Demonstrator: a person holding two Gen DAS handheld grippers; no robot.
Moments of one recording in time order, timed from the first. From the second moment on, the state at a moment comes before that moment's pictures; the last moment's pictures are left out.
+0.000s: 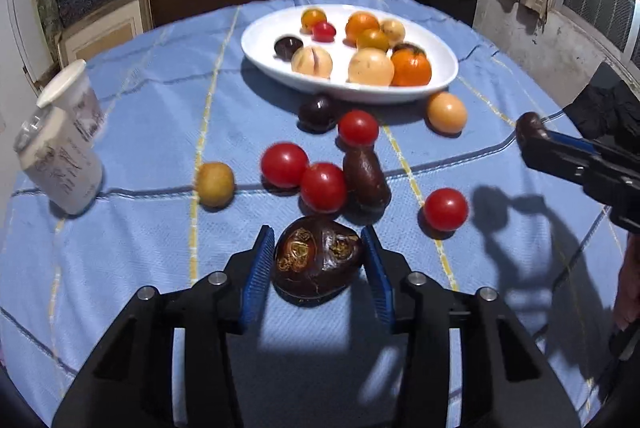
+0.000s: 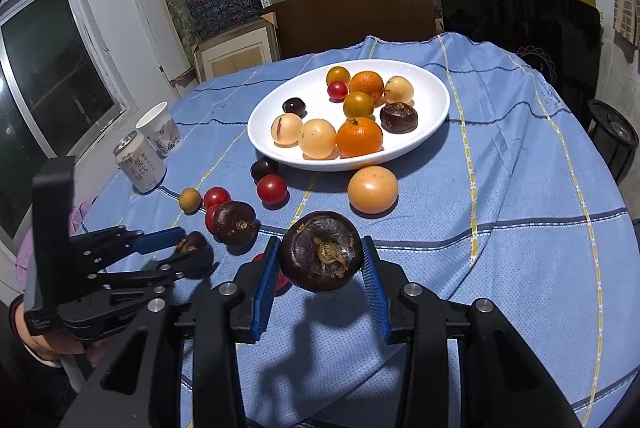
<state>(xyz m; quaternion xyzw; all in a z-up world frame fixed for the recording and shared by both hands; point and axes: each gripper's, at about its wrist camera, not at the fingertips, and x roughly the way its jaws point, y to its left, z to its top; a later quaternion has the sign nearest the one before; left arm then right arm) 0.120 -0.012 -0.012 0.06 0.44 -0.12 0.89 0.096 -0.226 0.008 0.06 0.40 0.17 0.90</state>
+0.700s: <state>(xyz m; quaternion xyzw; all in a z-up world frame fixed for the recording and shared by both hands) 0.174 -0.033 0.052 0.05 0.40 -0.13 0.91 0.154 -0.217 0.048 0.02 0.35 0.17 0.92</state>
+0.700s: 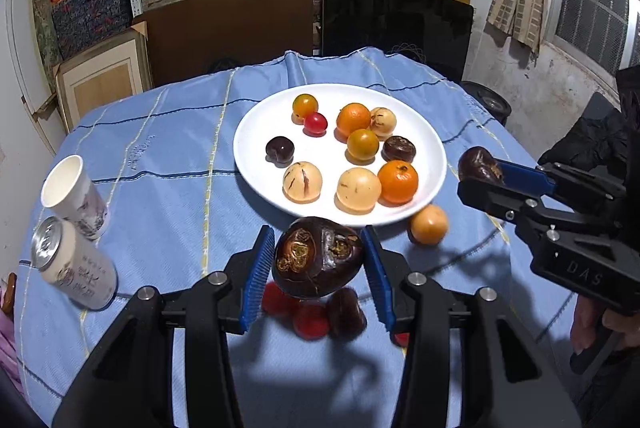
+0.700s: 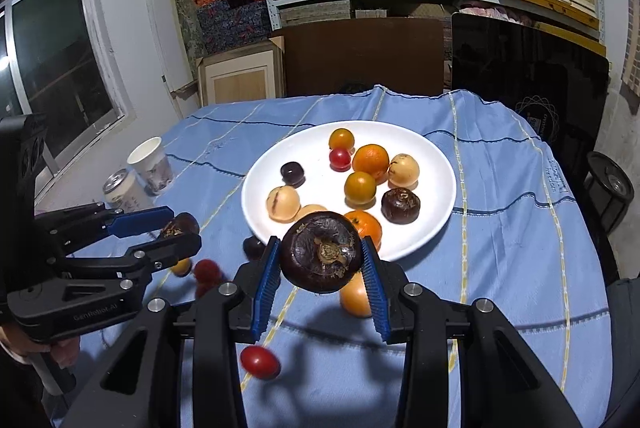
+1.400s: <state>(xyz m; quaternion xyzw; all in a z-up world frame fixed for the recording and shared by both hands) 0.291 -0.054 0.017 0.02 0.43 -0.07 0.90 0.247 -0.213 0.010 0.04 0.38 0.13 0.91</state>
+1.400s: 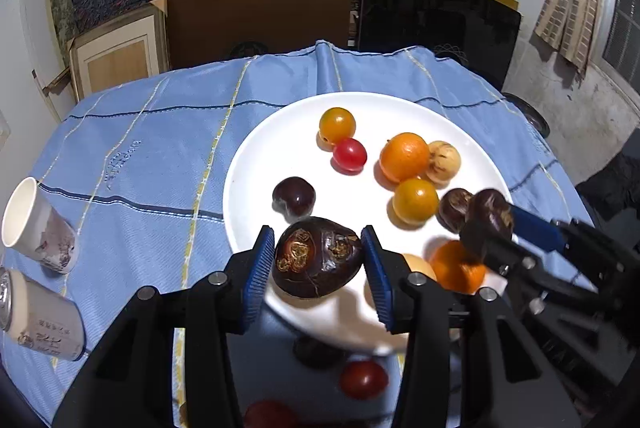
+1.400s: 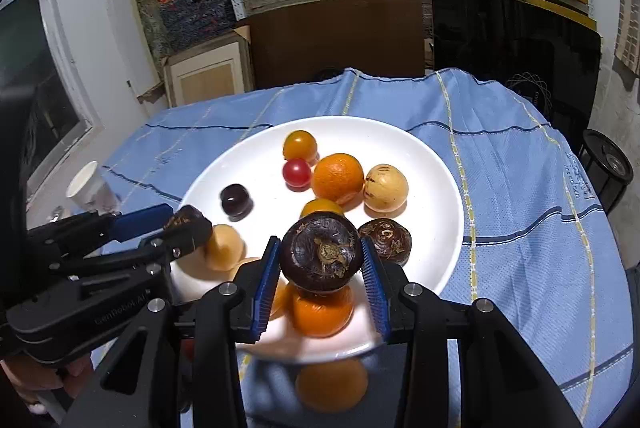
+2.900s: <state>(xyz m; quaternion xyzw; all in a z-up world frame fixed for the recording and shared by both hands) 0.114 0.055 0.020 -0.05 0.38 -0.03 0.92 0.092 -0.160 -0.024 -0.01 0.43 0.17 0.89</state>
